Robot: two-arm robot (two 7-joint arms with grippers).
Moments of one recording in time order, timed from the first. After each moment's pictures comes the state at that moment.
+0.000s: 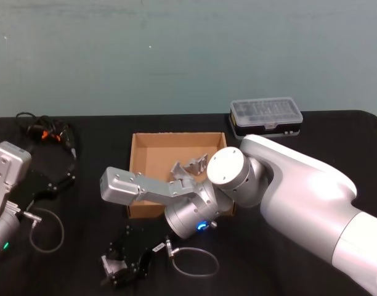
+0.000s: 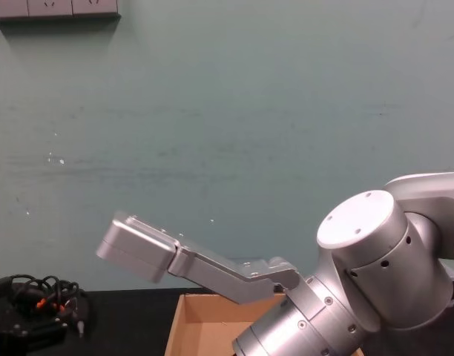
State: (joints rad) left arm -0.20 0.60 0.45 -1.41 -0.25 -0.12 0.03; right arm 0.87 0.18 -1.09 -0.96 0.24 0.16 1.08
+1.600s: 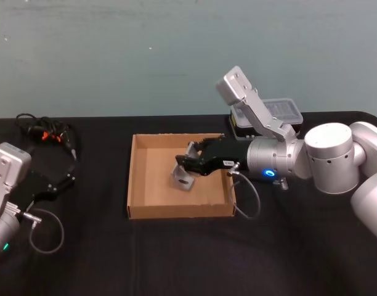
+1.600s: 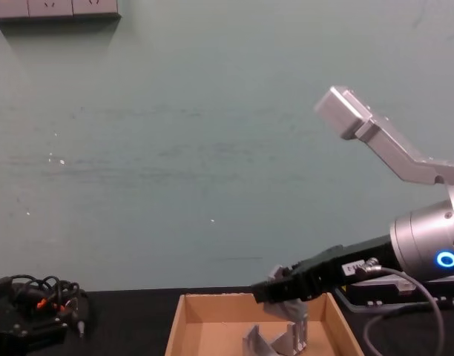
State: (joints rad) left arm -0.20 0.60 0.45 -1.41 -0.25 -0.12 0.03; right arm 0.68 0.41 -0.68 -1.26 0.41 0.41 0.53
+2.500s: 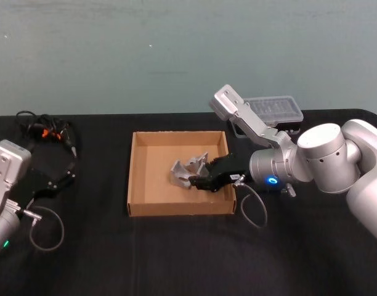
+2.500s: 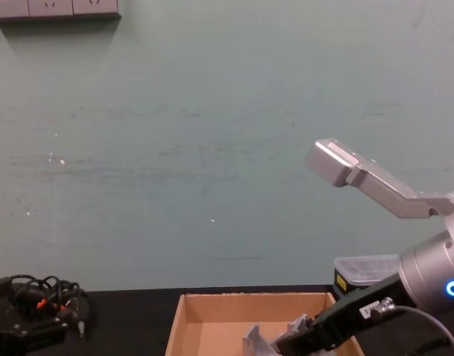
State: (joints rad) left arm -0.20 0.60 0.45 -1.41 -0.25 -0.12 0.03; right arm 0.70 0.40 -0.70 -1.20 0.31 0.55 0.57
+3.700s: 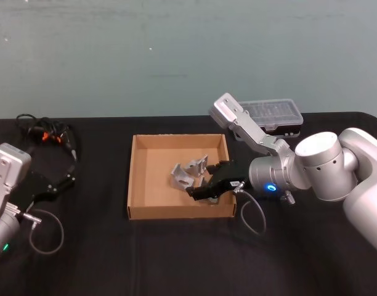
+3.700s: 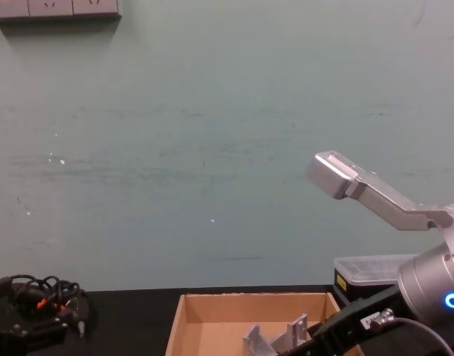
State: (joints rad) left arm -0.20 0.60 0.45 -1.41 -0.25 -0.12 0.03; right arm 0.68 0.38 -0.68 -1.18 0.29 0.55 0.56
